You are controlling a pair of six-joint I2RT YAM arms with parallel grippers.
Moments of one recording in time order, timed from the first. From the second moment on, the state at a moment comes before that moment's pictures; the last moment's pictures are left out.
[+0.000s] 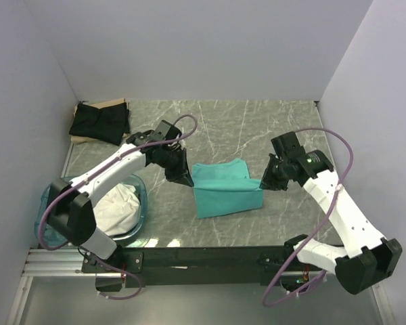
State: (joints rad) left arm -0.59 1.52 1.28 -0.85 0.43 -0.73; right arm 0.37 1.09 1.12 -1.14 0.00 0.75
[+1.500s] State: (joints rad) left arm -0.36 2.04 1.58 -0.82 0.53 -0.61; right arm 0.25 1.83 1.49 -0.90 -0.03 0.48
